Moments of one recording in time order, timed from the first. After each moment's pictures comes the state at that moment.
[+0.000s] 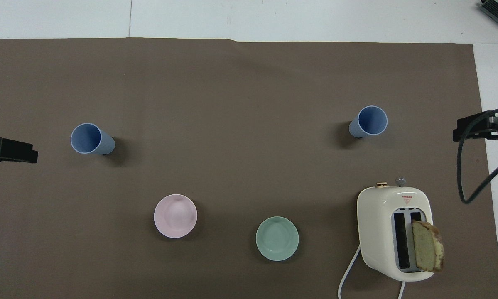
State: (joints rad) left arm 0.03 -0.12 -0.07 -1.64 -0.03 1.52 0.01; right arm 0.03 0.00 -0.05 -1.49 -0.03 1.48 0.13
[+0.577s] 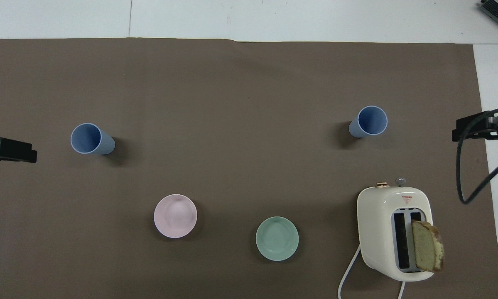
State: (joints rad) left arm 0.03 -0.12 -0.07 -1.65 -0.03 1.54 0.01; right arm 0.03 0.00 -0.05 -1.49 -0.03 1.48 0.13
